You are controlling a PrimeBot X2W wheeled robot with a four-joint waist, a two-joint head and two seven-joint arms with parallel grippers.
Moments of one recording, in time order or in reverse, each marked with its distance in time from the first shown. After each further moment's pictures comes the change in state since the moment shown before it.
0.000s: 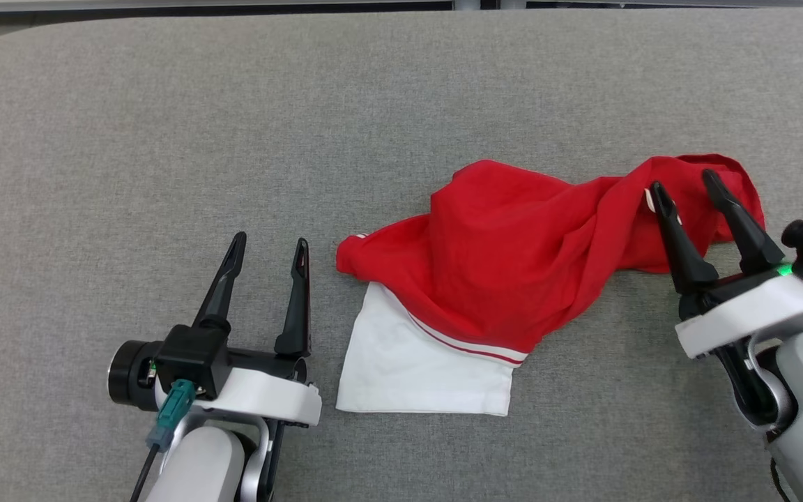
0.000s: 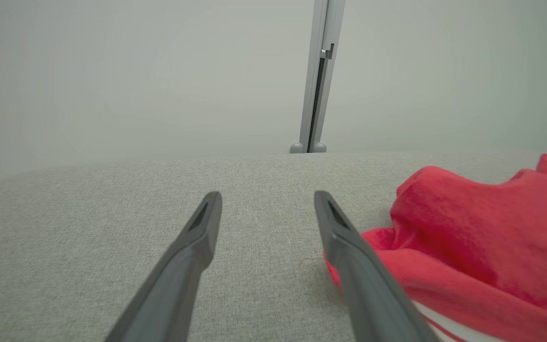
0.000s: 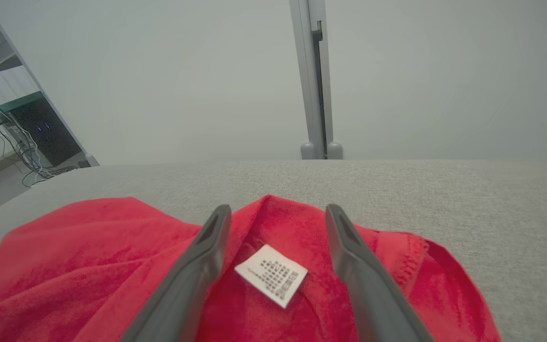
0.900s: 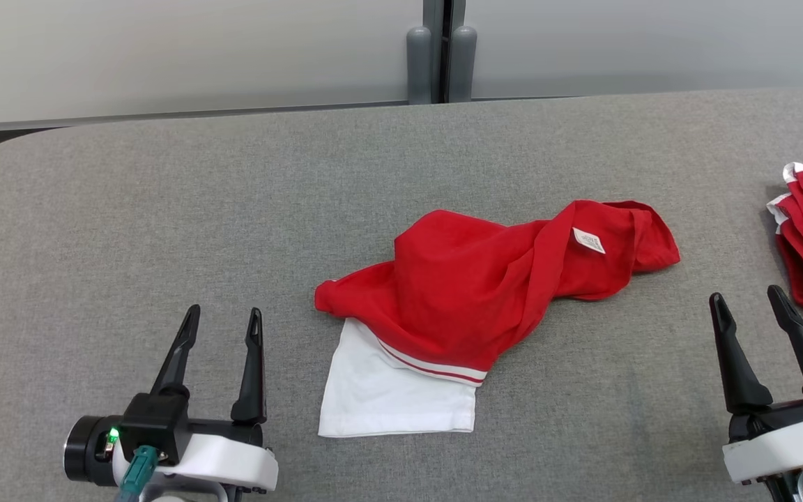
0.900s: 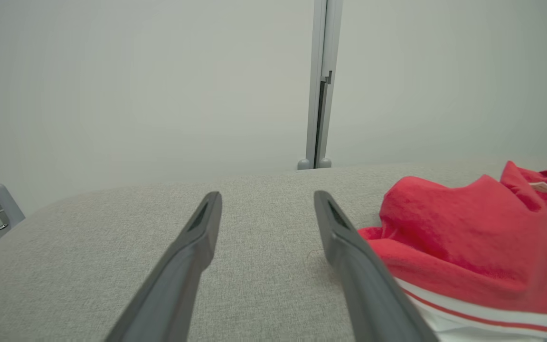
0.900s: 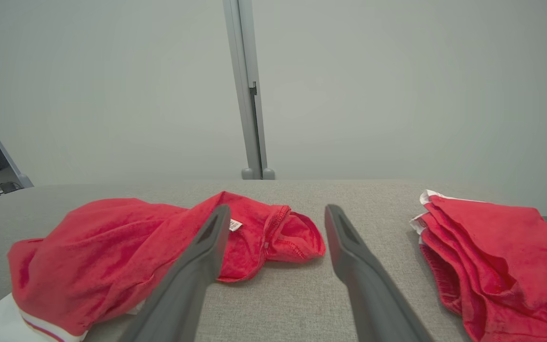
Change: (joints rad) left arm 0.172 0.066 0.058 -0.056 0.014 0.018 0.007; right arm 0.484 0.137 -0.388 -0.404 -0.272 0.000 0.159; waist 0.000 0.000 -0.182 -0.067
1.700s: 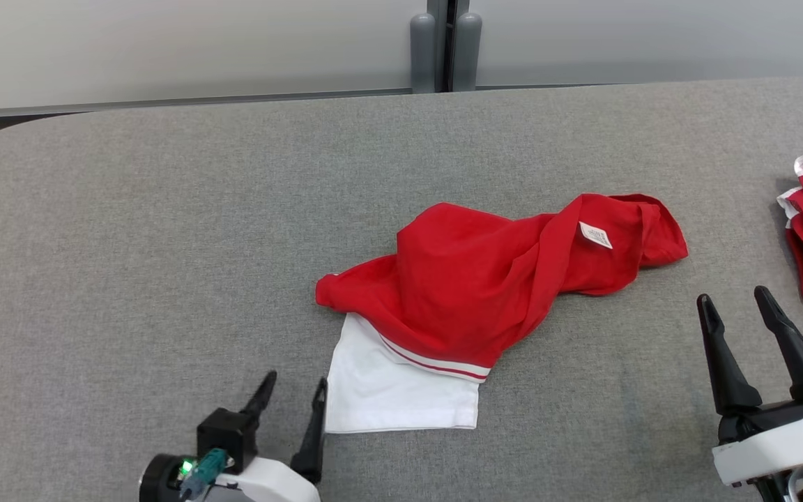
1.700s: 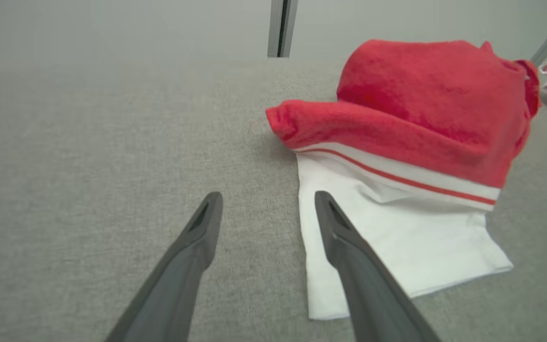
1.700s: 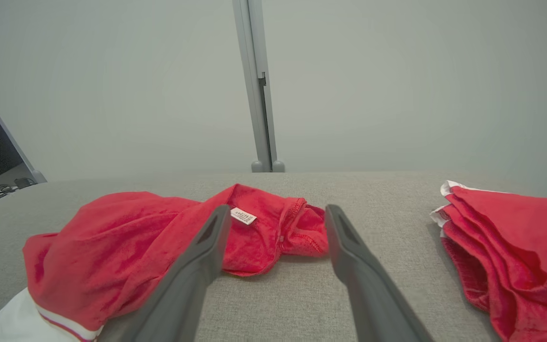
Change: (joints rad) left arm 0.011 -0.030 -0.101 0.129 -0.066 -0.065 0.136; right arm 0.008 0.016 0.008 -0.033 0.003 0.000 0.029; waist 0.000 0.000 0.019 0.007
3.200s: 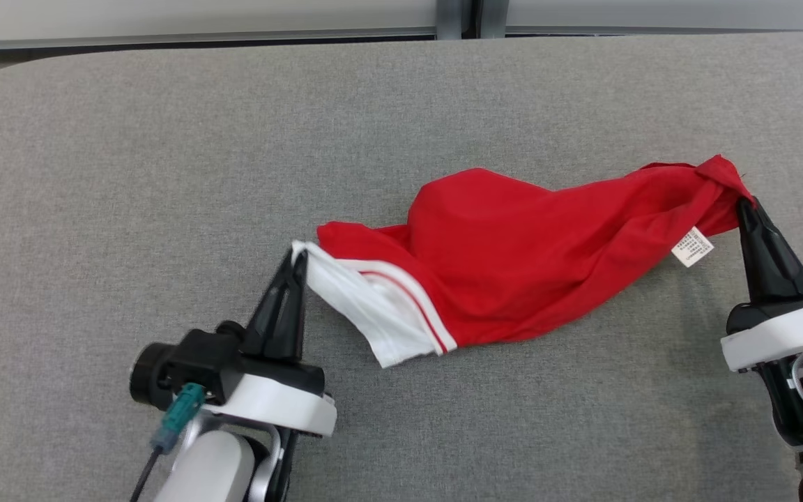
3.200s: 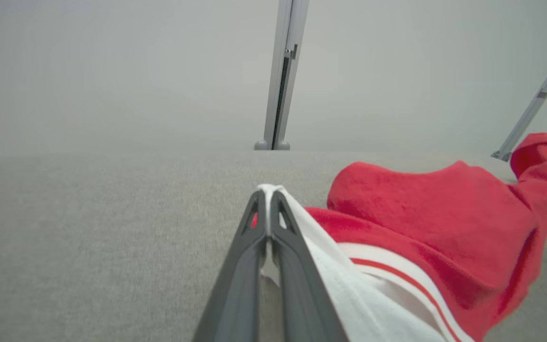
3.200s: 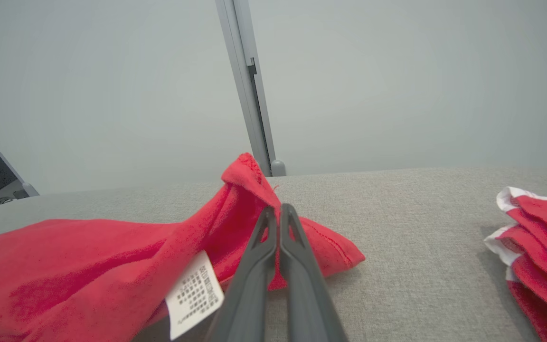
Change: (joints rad) left arm -0.177 -0.033 -0.033 -0.028 -0.034 0.007 -0.141; right arm -0.380 -0.111 0.170 0.430 0.185 0.000 -0.155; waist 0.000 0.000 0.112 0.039
